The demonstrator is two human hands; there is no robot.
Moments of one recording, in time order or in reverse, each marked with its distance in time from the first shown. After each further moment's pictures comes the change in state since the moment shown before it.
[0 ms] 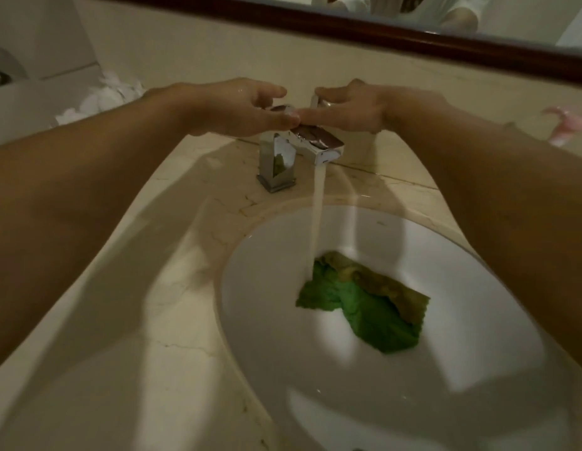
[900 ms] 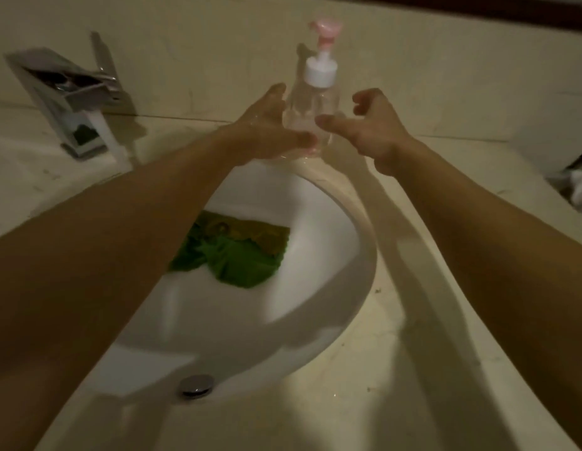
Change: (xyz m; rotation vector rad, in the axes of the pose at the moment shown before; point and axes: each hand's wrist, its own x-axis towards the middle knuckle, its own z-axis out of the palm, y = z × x) left_hand 0.016 0.215 0.206 -0.377 -0.126 0.274; right_hand -0.192 0.236 0.052 0.794 0.492 0.410
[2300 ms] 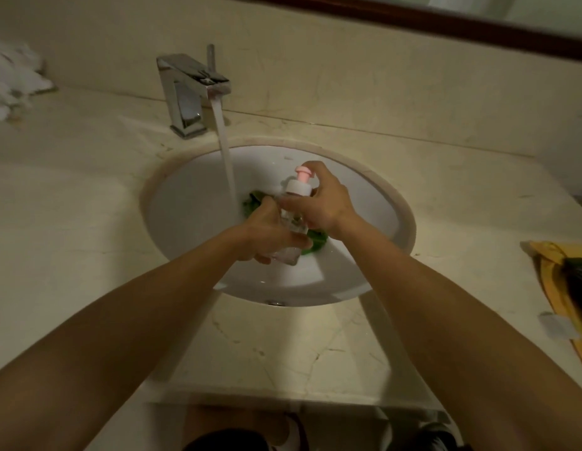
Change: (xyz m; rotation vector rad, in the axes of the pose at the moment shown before) left_hand -0.177 -0.098 0.025 -0.203 -0.088 -0.301; right_hand -0.128 -0.003 0.153 -0.062 -0.145 -0.076
